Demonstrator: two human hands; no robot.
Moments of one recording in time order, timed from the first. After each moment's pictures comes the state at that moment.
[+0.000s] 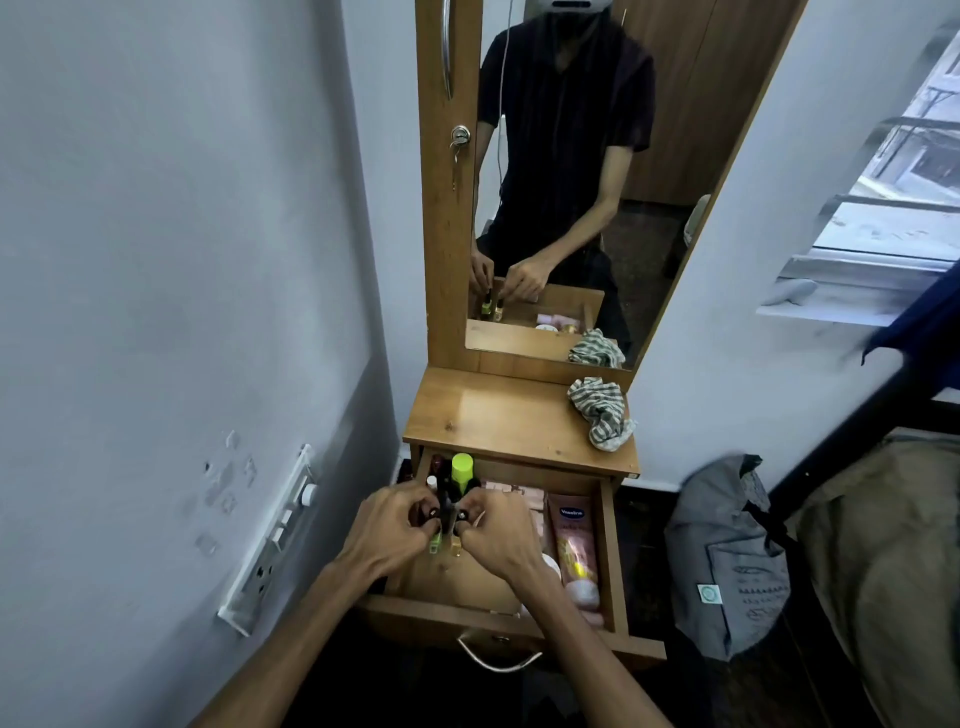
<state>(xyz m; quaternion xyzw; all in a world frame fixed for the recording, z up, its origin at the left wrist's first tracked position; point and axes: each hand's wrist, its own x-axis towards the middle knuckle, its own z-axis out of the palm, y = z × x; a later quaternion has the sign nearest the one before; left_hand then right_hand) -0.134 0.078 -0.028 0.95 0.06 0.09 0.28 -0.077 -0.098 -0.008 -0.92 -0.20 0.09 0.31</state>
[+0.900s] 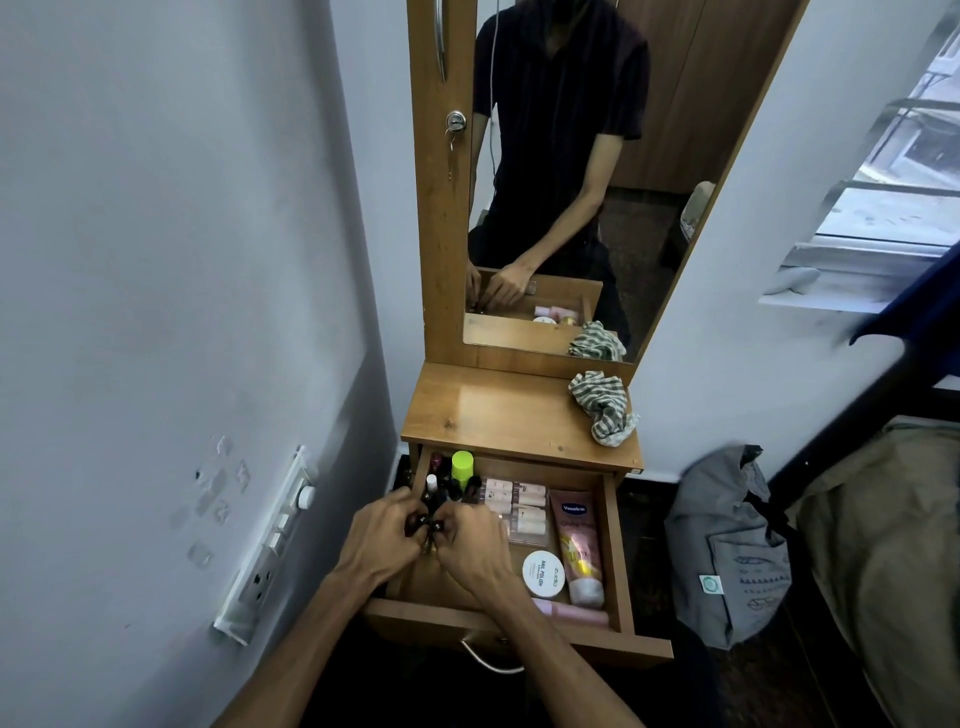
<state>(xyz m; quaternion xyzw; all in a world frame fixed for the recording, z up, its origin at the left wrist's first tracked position) -0.131 0.089 -0.061 0.97 0.07 0.06 0.22 -0.088 -0.066 -0.042 -0.93 -0.23 0.08 0.27</state>
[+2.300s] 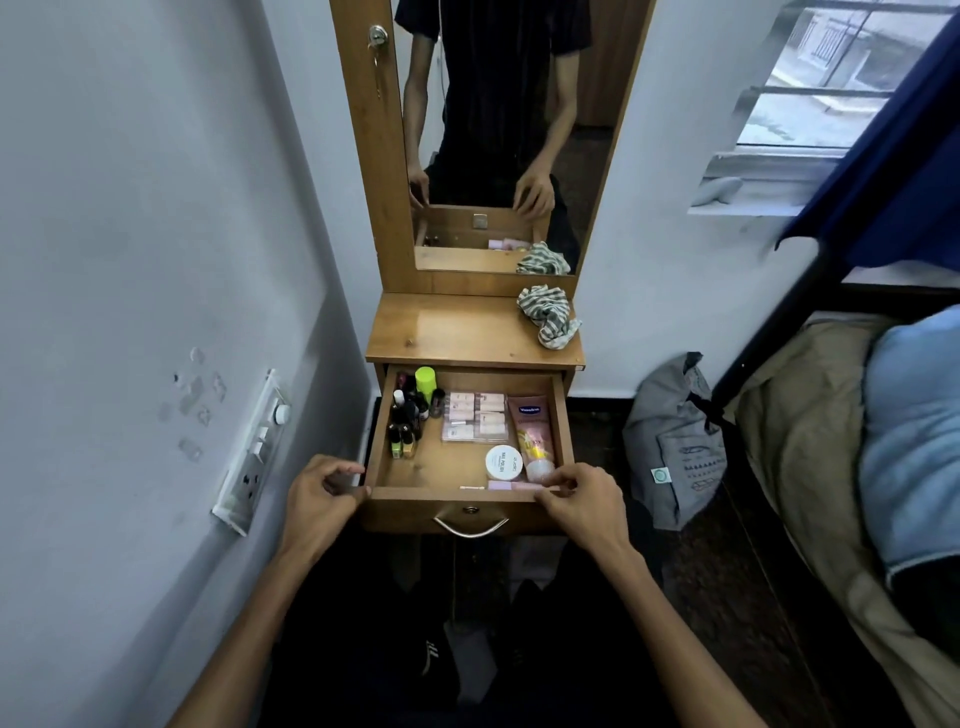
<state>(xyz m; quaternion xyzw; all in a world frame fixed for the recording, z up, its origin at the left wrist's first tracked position) -0.239 0.073 -0.055 0.85 0.22 0.11 0.46 -0.159 -0.268 -0.034 -0.95 -0.05 0.02 0.31</state>
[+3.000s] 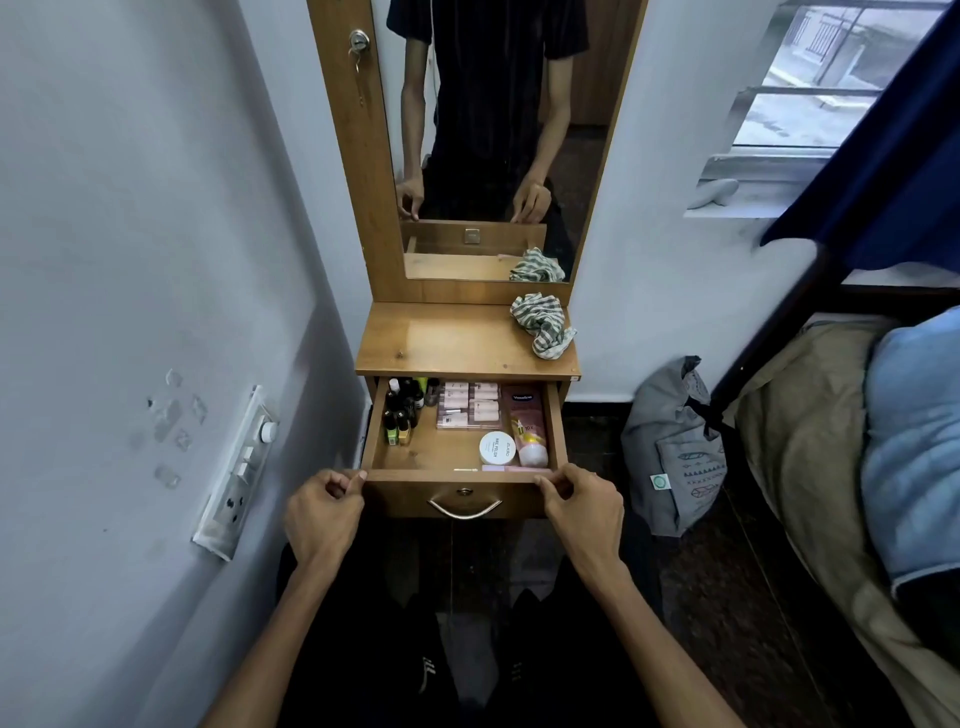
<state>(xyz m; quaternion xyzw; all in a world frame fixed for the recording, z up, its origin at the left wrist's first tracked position) -0.213 0.044 -0.053 0.83 0.38 0.16 0.37 -0.146 -0.260 -0.048 -0.94 -0.01 -0.10 0.32</state>
